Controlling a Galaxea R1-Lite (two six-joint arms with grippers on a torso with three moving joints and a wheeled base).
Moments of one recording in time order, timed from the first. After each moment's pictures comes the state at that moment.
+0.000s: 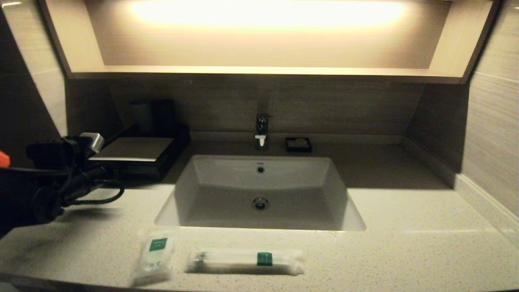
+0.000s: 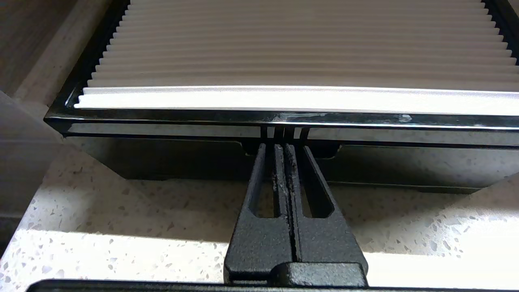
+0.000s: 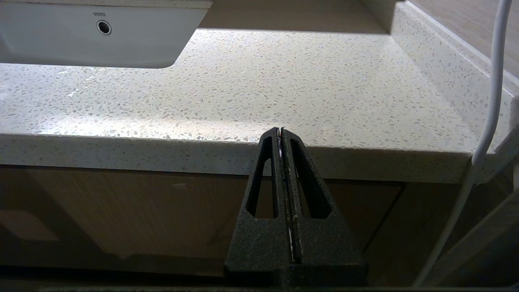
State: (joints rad) left arm 0.24 2.03 -0.87 -0.83 -0.20 0.15; right arm 0.00 0.00 0.00 0.00 0.01 -0.02
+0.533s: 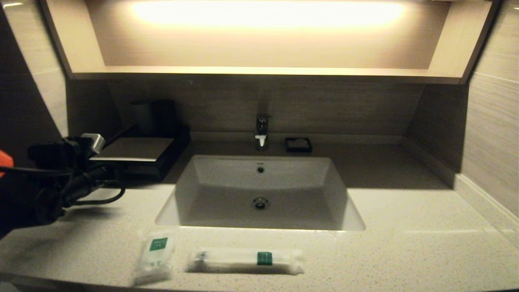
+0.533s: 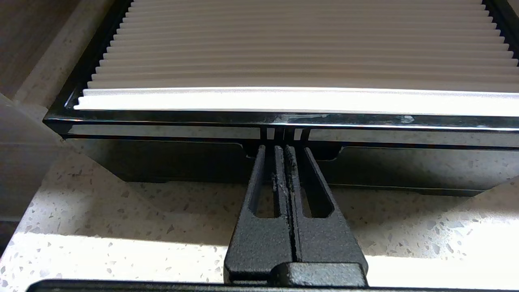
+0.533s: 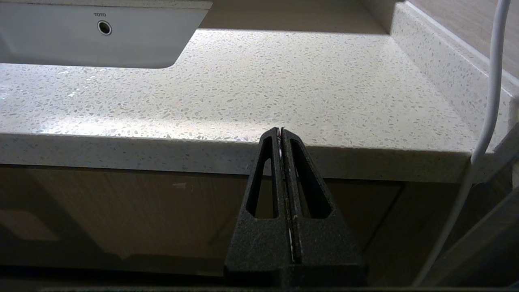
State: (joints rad) left arm 0.24 2.05 -0.87 -0.86 -0.20 0.15; right arm 0.00 0.00 0.00 0.00 0.01 -0.02
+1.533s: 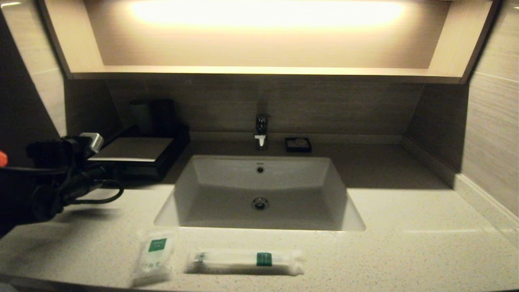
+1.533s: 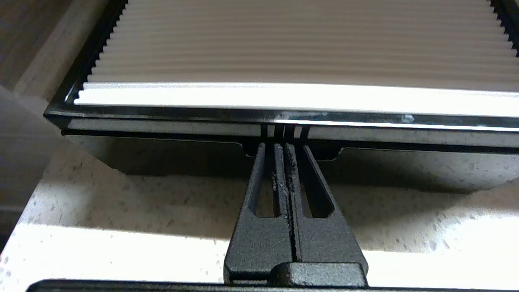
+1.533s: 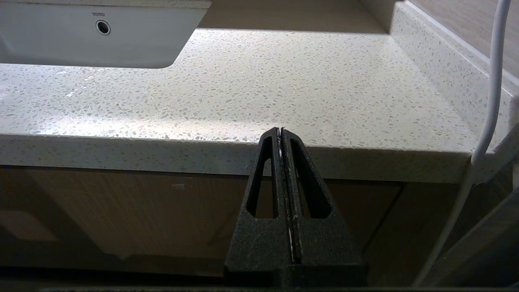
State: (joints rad) left arm 0.24 2.02 -0.88 -0.77 -0.19 0.15; right arm 0.00 0.00 0.00 0.00 0.01 -0.02
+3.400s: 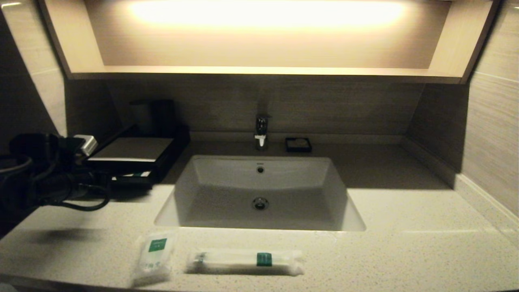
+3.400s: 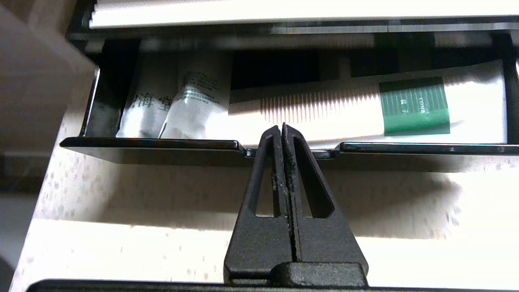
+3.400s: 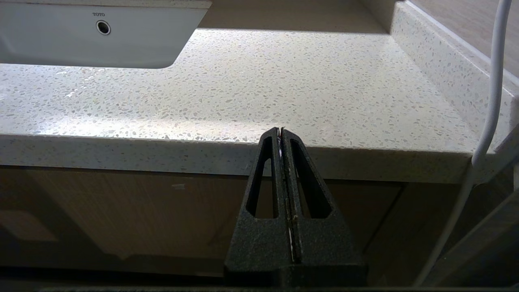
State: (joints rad) left arm 0.25 1.89 -0.88 -0.41 -0.19 0.24; right arm 0.00 0.00 0.00 0.00 0.01 -0.02
